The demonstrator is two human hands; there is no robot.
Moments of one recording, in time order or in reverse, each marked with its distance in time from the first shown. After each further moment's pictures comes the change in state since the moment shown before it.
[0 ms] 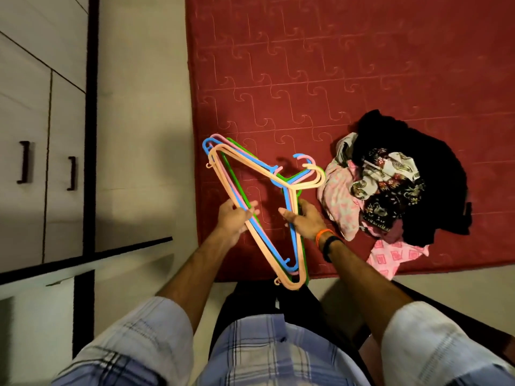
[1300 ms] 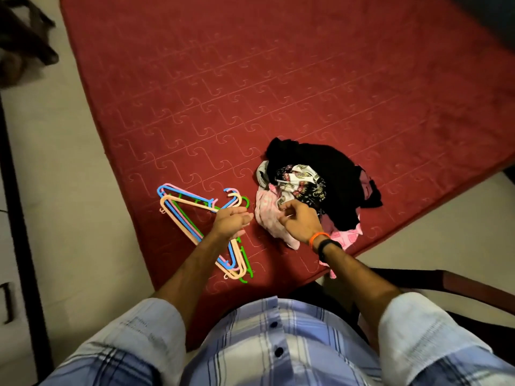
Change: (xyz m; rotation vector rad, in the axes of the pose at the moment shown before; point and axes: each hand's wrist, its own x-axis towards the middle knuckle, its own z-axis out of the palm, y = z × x) left_hand -0.031 0.048 0.134 0.510 -0.337 0.092; right_hand -0.088 -0.016 -0.124 -0.055 0.477 -0.097
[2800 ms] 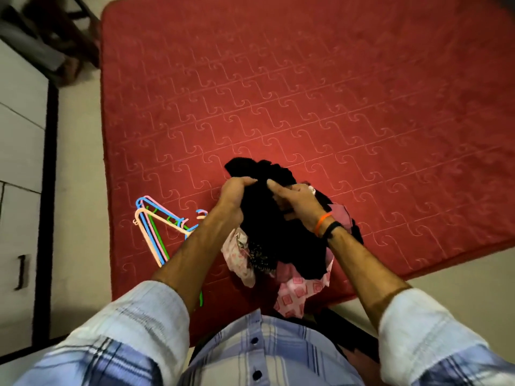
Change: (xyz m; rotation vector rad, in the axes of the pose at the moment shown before) left_hand 0.018 0.160 0.182 -0.407 0.142 0.083; right_hand 0.127 0.006 -0.181 0.577 -0.467 -0.109
